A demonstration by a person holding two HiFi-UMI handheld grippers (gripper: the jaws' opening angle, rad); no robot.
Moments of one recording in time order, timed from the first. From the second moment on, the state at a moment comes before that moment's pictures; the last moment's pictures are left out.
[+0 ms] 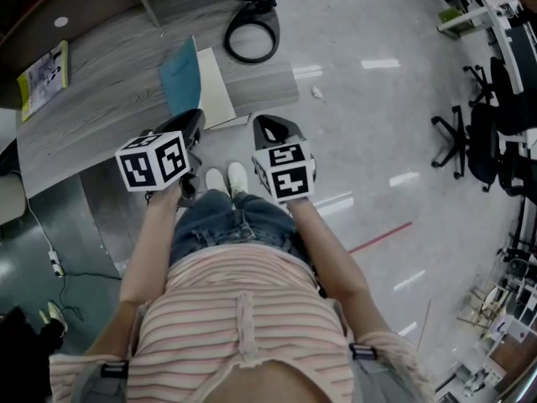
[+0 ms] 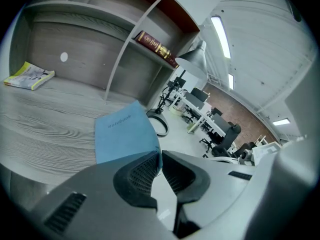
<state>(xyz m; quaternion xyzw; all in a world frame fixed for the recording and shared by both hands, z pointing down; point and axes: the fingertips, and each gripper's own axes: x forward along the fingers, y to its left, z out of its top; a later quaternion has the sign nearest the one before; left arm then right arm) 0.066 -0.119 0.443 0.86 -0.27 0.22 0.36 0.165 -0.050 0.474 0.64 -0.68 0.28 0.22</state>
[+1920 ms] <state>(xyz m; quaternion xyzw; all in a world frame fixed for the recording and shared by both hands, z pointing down) 0.121 -0.117 0.529 0.84 -0.20 0.35 0.36 0.193 -0.050 0.516 0.66 -0.63 0.35 0.23</state>
